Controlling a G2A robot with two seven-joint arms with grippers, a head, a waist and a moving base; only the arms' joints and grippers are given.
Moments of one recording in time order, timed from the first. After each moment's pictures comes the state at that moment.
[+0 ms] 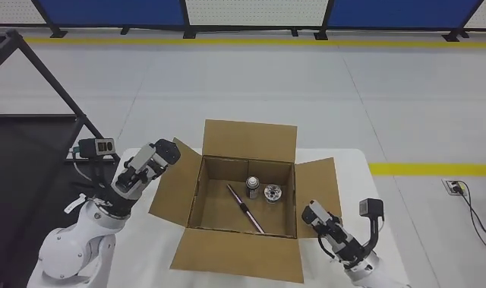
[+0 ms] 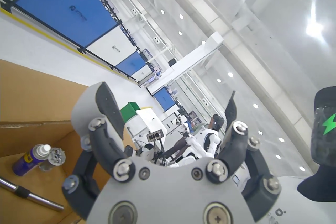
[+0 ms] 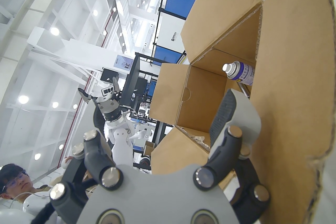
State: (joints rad) left arm 1.07 -1.18 -1.59 -1.83 -0.34 -0.32 -0.63; right arm -1.40 -1.33 1.49 -1.88 0.01 -0.23 0.47
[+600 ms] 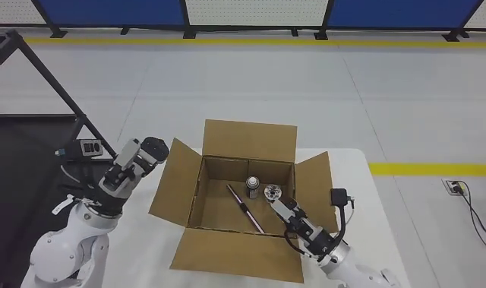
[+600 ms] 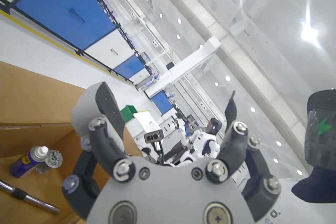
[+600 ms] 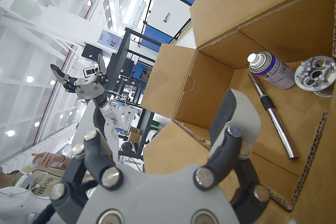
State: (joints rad) left arm 1.10 -1.18 -1.67 -1.84 -0.36 -0.32 -0.55; right arm -1.30 -1.33 1.33 -1.91 -0.19 -0.12 0.42
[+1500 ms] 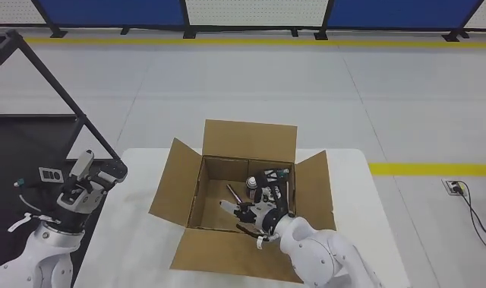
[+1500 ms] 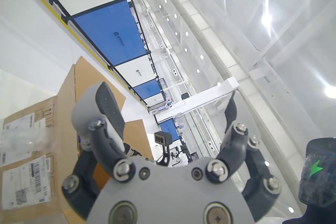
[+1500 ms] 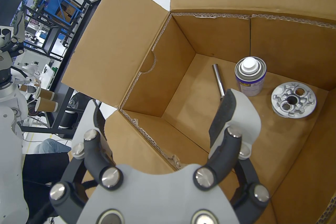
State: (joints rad) left arm 1.27 -1.16 -1.85 -1.85 -0.44 -0.18 -0.55; right arm -0.93 -1.36 1.01 -1.79 -0.73 0.22 0.64
